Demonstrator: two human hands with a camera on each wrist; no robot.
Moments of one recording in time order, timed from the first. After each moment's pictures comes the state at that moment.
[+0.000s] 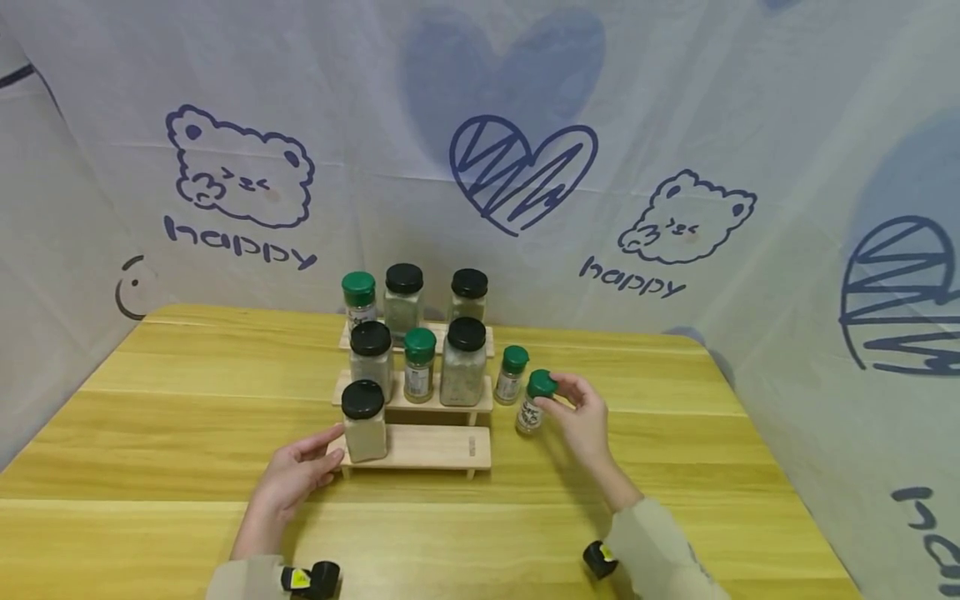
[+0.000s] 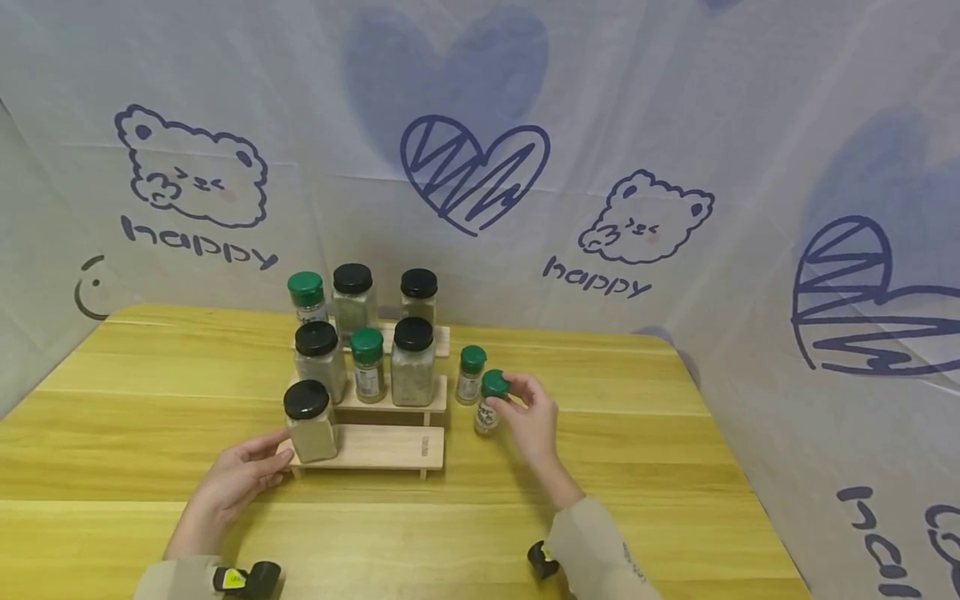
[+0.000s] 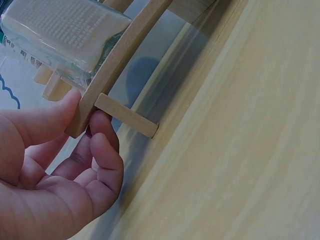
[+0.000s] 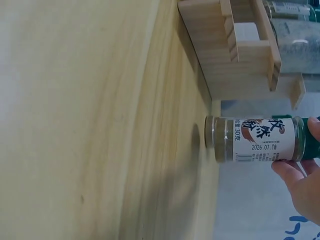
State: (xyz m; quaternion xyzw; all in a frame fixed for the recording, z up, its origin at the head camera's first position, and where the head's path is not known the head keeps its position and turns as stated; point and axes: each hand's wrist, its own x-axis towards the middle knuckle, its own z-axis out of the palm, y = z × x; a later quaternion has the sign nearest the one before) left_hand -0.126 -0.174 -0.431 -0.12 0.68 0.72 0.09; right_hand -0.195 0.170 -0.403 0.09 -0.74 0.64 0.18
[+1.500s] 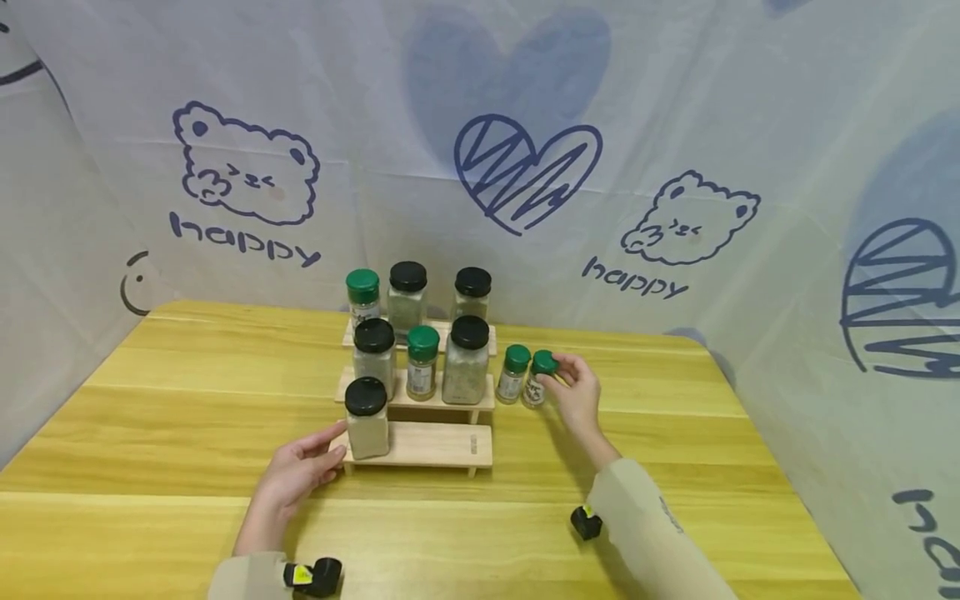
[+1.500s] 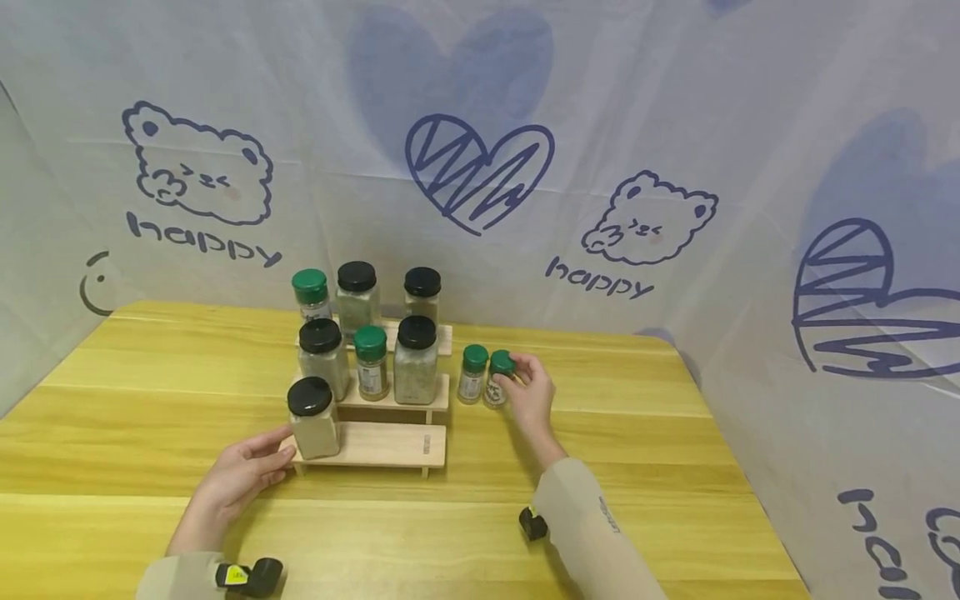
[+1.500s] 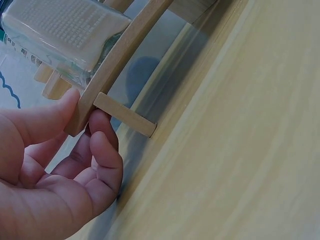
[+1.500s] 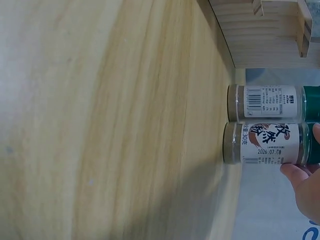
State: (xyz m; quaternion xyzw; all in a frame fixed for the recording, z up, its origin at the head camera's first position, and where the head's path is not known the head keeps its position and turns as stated) left_hand -0.124 -0.174 -0.431 -0.12 0.67 0.73 0.08; right_hand -0.237 0.168 -0.416 0.05 -0.76 0.62 0.20
